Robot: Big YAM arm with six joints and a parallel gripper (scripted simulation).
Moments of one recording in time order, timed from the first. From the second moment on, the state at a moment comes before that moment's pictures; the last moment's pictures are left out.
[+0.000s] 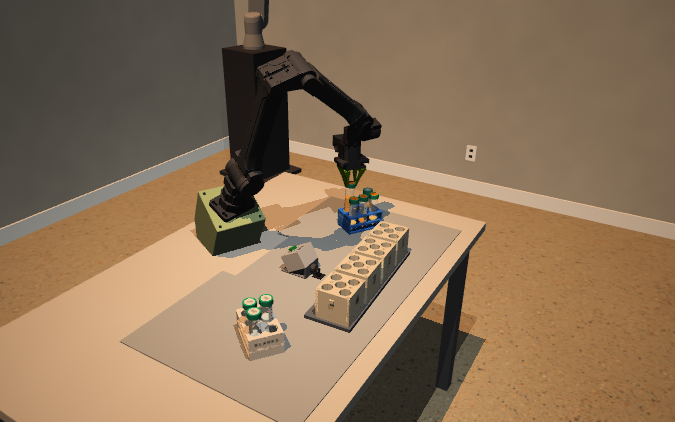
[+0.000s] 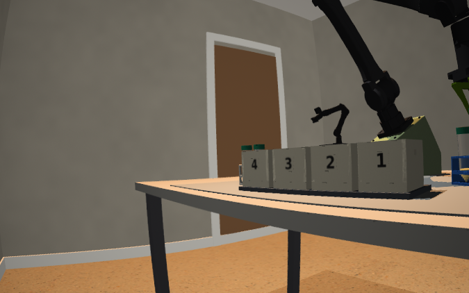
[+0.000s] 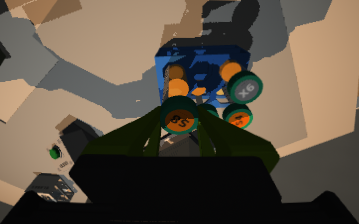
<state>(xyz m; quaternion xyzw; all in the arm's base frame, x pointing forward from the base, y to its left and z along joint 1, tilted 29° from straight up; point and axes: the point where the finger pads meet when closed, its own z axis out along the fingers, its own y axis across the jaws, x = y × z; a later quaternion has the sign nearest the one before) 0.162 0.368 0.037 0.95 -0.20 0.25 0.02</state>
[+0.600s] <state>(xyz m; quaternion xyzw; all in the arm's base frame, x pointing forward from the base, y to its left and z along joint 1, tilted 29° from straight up) 0.181 0.369 0.004 0.94 -0.21 0.25 0.02</state>
